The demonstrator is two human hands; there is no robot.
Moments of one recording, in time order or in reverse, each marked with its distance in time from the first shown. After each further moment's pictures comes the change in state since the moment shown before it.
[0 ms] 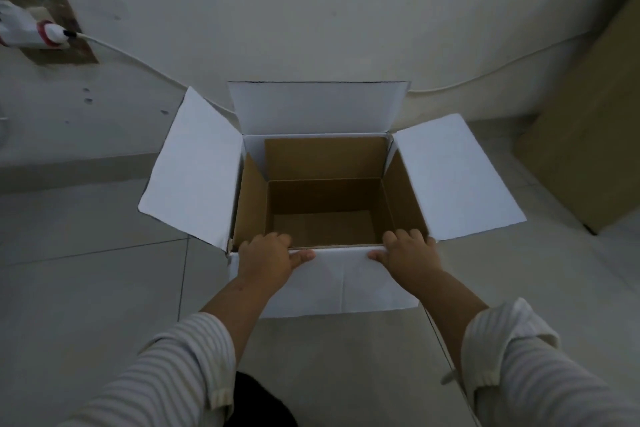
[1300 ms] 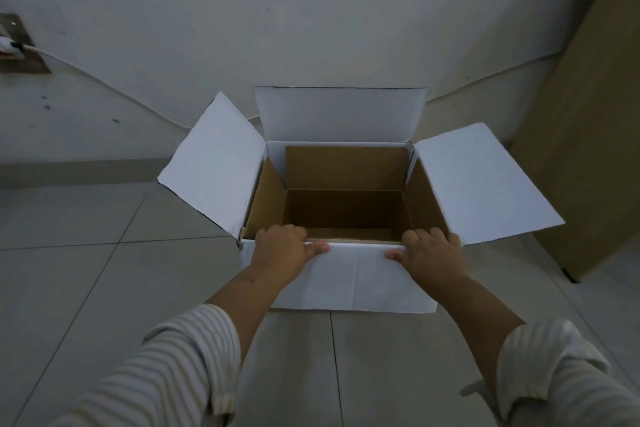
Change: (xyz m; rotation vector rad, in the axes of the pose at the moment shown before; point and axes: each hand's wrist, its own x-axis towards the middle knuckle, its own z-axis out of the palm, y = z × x) left_hand 0.057 0.266 0.056 -0.017 0.089 -0.045; right_hand 0.033 0.281 0.039 0.074 0.285 -0.080
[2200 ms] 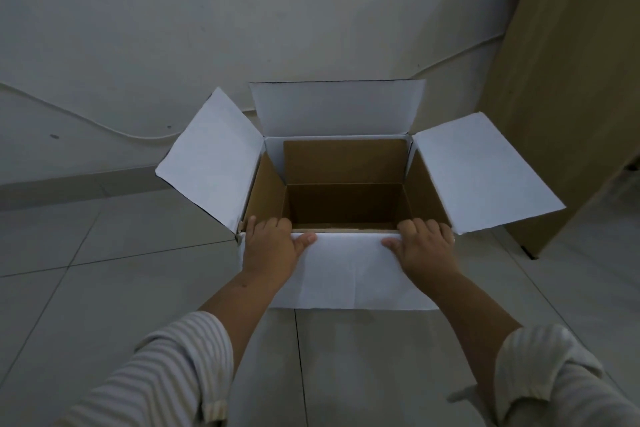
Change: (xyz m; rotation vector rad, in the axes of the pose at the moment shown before) left_hand 0.017 0.070 0.028 -0.031 0.184 0.028; right_hand -0.011 0.075 0.020 0.224 0.145 0.111
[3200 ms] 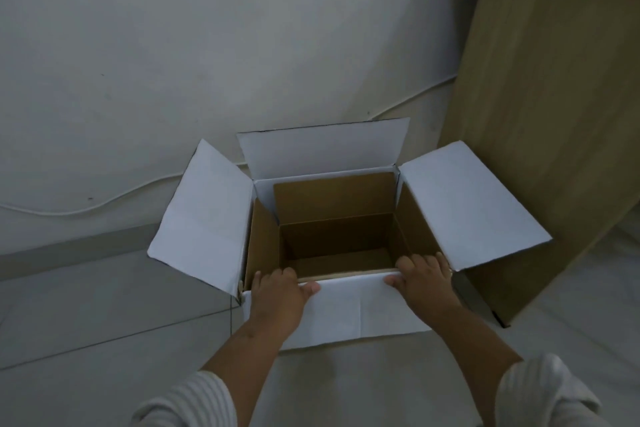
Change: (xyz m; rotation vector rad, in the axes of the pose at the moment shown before) left_hand 0.128 0.144 0.032 -0.034 -0.308 -0.093; right_hand 0.133 0.143 -0.031 -0.016 -0.169 0.059
